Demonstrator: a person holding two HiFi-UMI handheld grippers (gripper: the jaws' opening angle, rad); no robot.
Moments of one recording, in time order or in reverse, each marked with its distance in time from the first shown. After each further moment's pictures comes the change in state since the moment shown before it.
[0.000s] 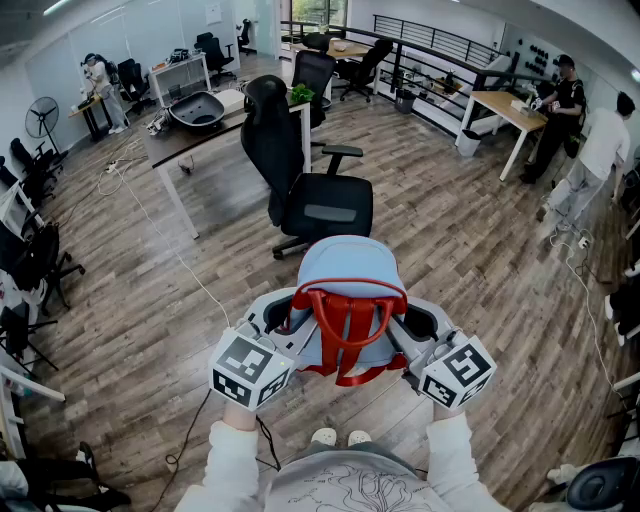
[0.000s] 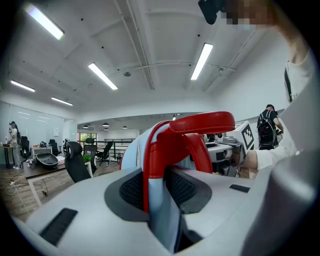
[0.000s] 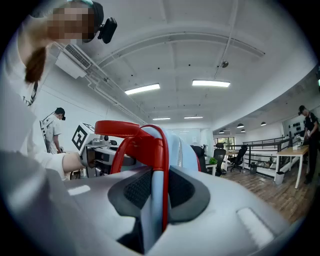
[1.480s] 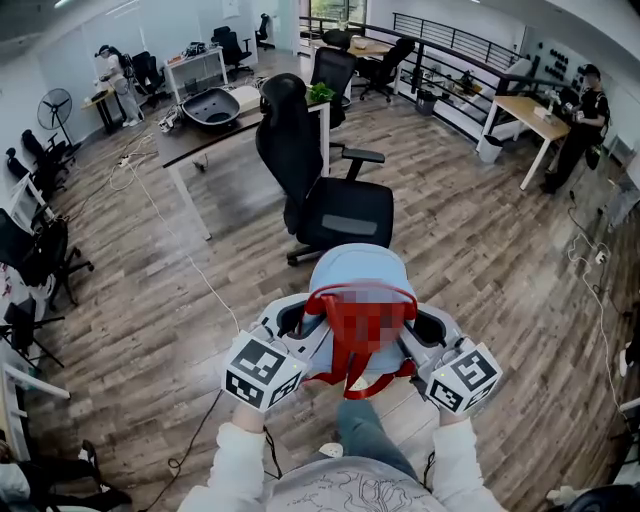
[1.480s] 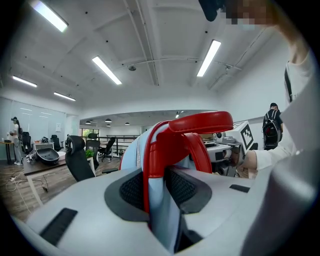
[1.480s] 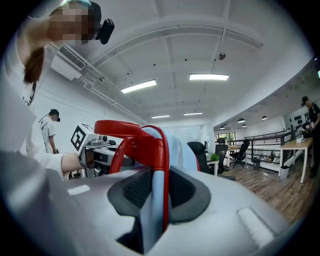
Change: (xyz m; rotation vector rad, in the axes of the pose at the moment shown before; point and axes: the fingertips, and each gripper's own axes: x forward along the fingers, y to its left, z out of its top) left arm 0.060 0.073 -0.018 -0.029 0.034 0.014; right arm 0.075 -0.064 -0.024 0.044 0.015 0.019
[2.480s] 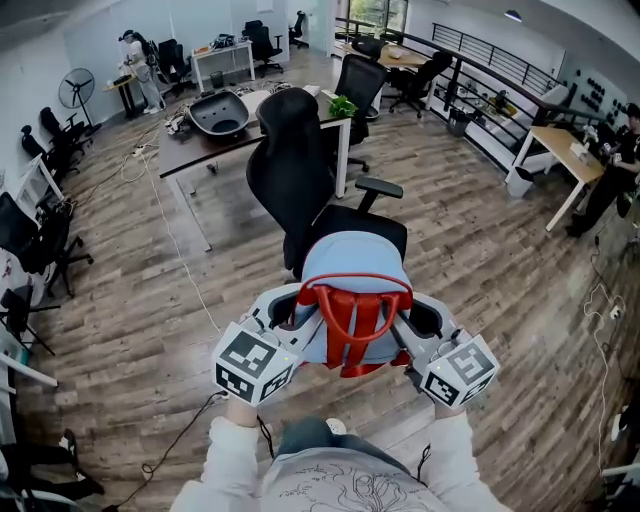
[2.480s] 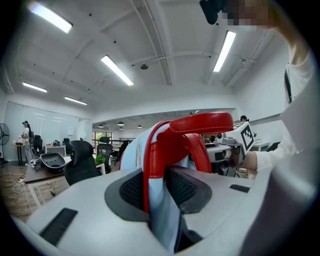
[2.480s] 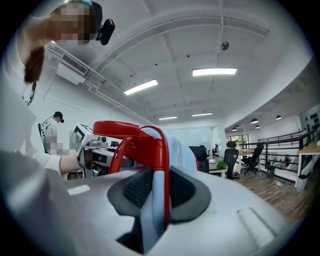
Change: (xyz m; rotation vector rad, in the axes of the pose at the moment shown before) left arm 0.189 0.164 0.053 -0.013 -0.030 0.157; right arm 0.163 -0.215 0.032 -0.038 -0.028 0.140
